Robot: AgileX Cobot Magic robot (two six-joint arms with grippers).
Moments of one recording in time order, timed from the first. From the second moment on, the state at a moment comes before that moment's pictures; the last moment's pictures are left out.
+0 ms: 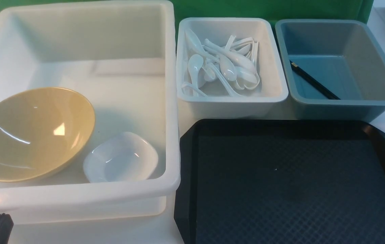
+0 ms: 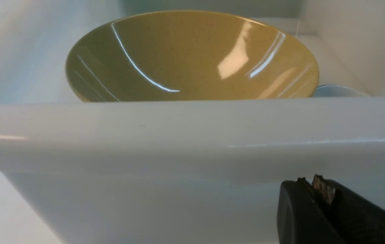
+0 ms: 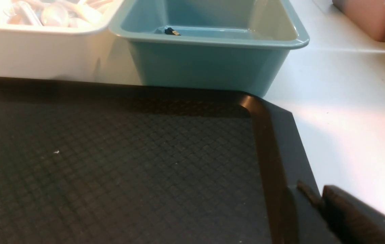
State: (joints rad) right arm -0.02 -0.01 0.03 -0.08 0.32 0.09; left arm -0.01 -0.01 0.02 -0.03 0.35 -0.03
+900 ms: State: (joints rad) right arm -0.02 -0.01 0.03 -0.08 0.32 0.09; left arm -0.01 -0.01 0.02 -0.04 0.35 -0.03
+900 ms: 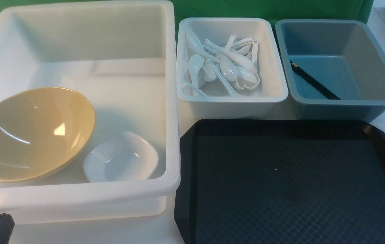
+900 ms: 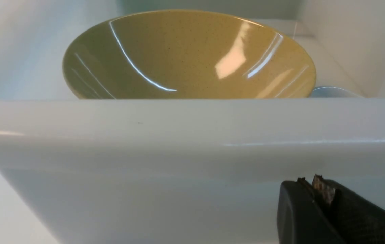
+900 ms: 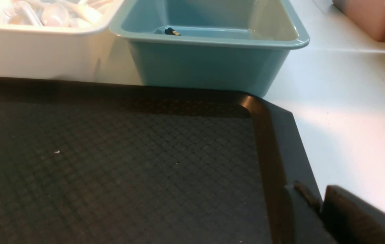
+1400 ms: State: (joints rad) right arm -0.02 -0.01 0.03 -0.08 0.32 0.09; left arm -0.01 -0.01 0.02 -0.04 0.35 -0.03
